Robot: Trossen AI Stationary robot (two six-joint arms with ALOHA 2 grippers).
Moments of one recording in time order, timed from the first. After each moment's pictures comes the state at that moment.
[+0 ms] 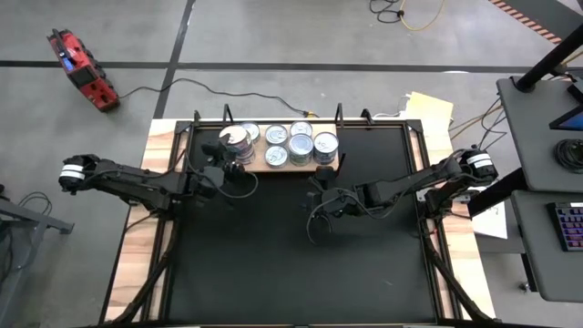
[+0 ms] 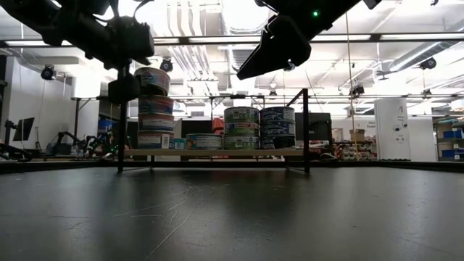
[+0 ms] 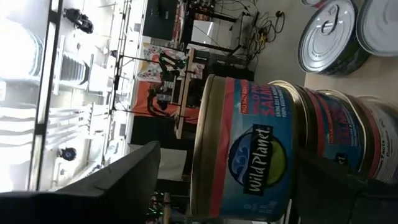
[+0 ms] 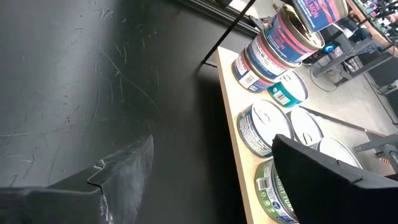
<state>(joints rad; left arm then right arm) -0.01 1.06 0.48 0.27 -1.24 1.02 0.17 1.60 1.05 -0.05 0.50 -0.26</state>
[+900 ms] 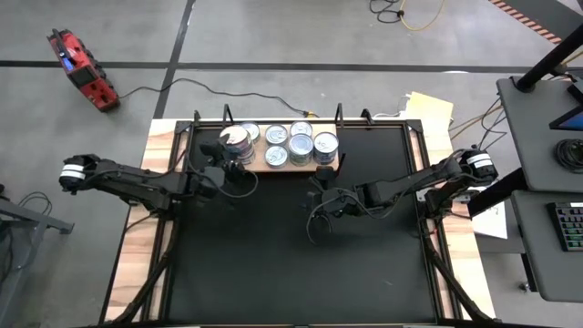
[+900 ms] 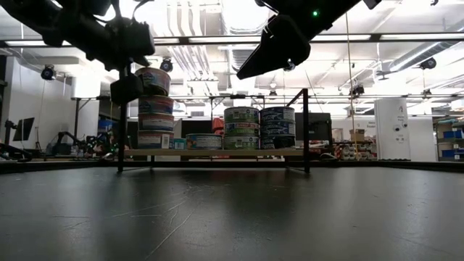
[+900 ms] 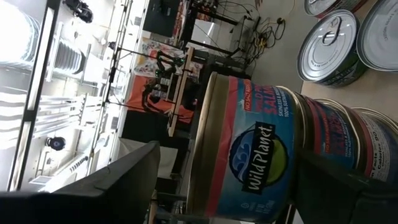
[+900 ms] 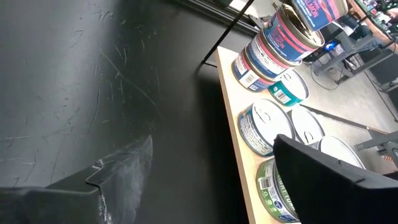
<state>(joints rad) -0.01 1.07 0.48 0.27 -1.24 0.92 0.17 1.60 1.05 -0.05 0.50 -0.25</state>
